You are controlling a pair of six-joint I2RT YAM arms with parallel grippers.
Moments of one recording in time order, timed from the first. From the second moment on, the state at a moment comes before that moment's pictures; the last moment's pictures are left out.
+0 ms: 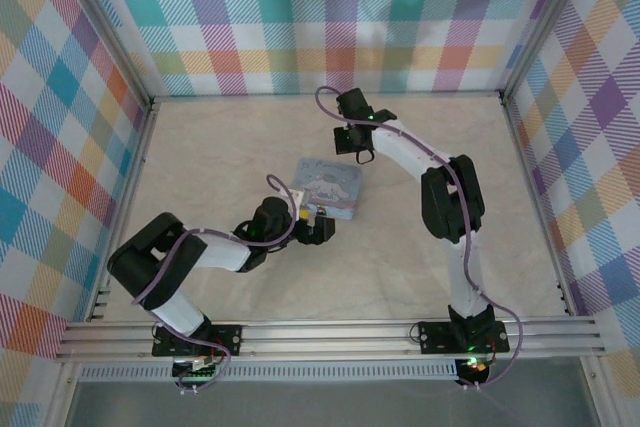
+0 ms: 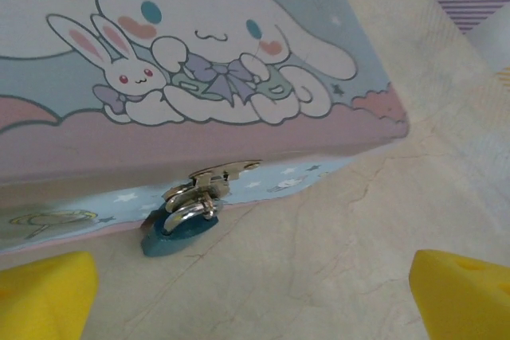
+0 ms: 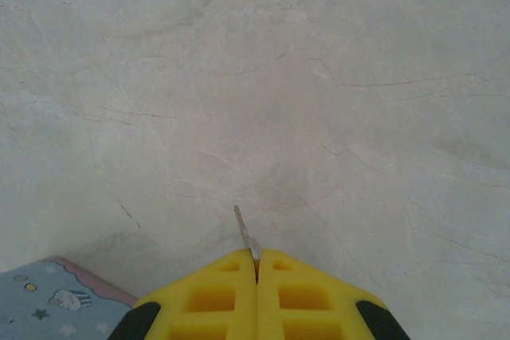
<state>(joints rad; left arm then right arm) -0.69 1.63 0.49 0.67 0.17 -0.47 0.52 2.19 1.87 -0.67 0.10 0.27</state>
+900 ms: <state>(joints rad) -0.73 1.90 0.59 0.92 0.28 -0.43 0.54 2.27 1.89 -0.66 0.06 0.25</state>
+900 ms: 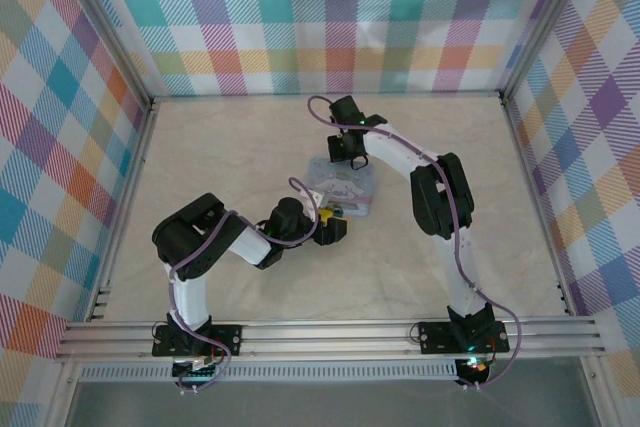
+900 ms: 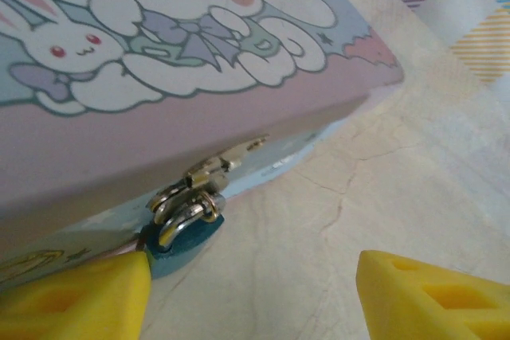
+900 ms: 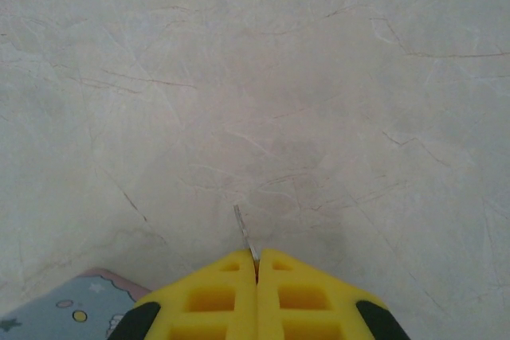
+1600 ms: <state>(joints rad) -0.79 1.92 0.64 0.88 0.16 -0.47 0.54 2.25 1.85 -0.60 0.06 0.25</state>
